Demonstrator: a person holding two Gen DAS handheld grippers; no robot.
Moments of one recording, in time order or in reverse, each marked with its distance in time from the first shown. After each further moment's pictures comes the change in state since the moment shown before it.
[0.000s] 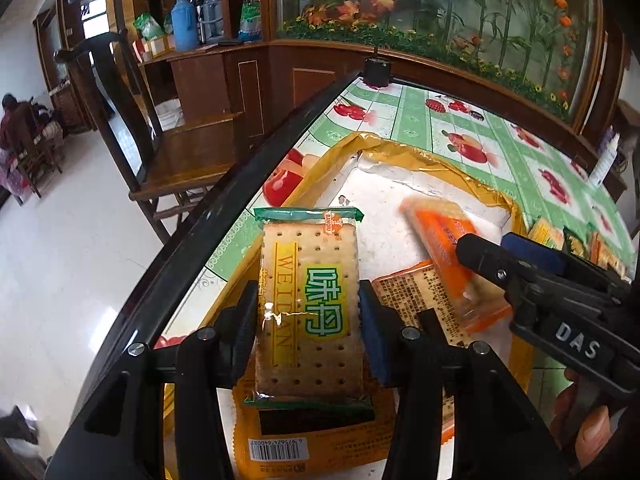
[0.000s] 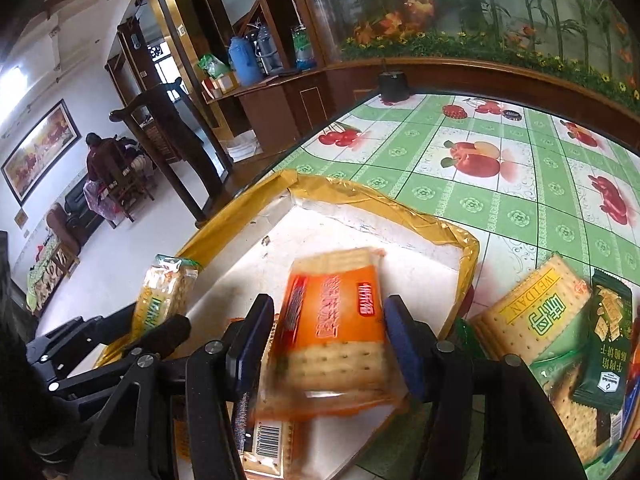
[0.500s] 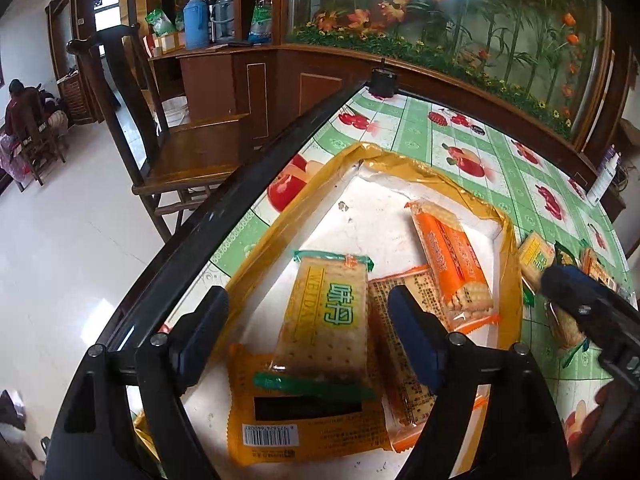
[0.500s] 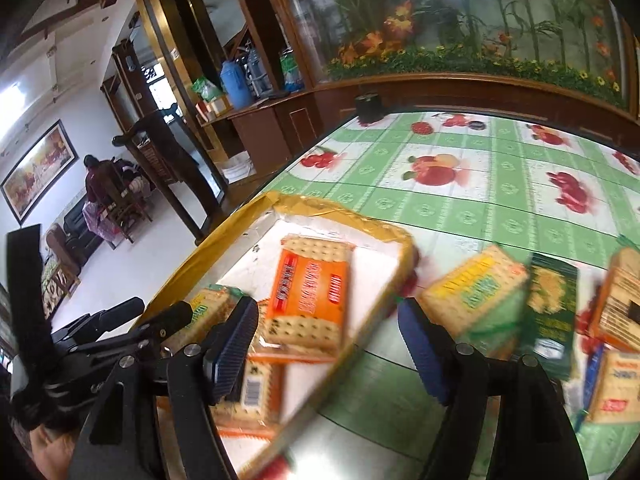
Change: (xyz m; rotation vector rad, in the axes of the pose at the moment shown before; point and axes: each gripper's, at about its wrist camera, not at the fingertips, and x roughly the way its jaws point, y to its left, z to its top) left arm -0.009 -0.002 -0.002 -0.044 -0.020 0.005; right arm -0.061 -0.029 -0.014 0.047 -0.073 -0.022
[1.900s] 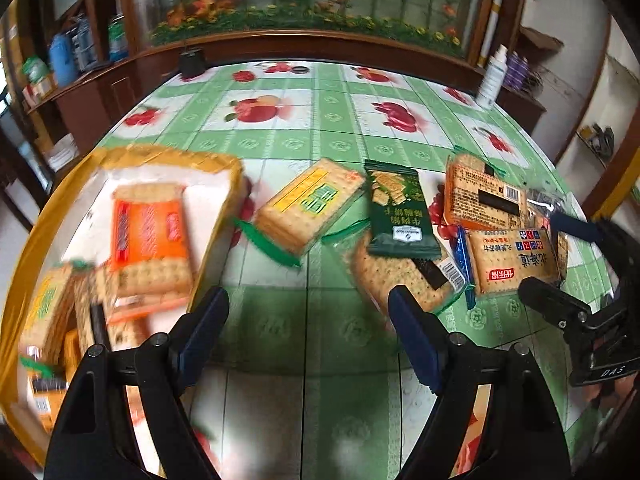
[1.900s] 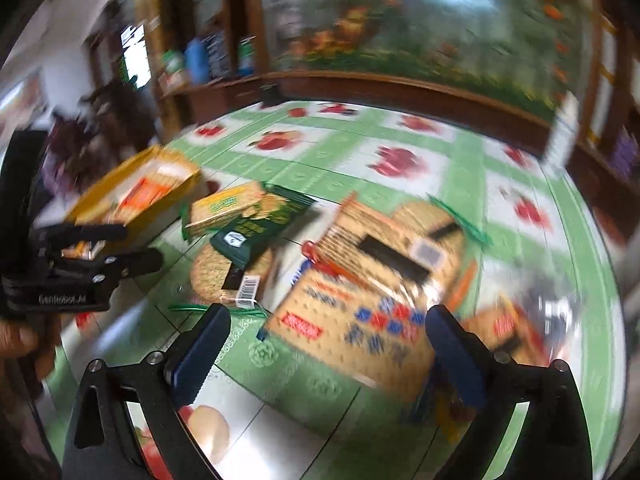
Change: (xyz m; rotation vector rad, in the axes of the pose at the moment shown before) left arm -0.005 -0.190 -0.025 0.325 0.087 -0.261; right arm -0.108 -0.161 -0.047 -0.186 0.051 -0.205
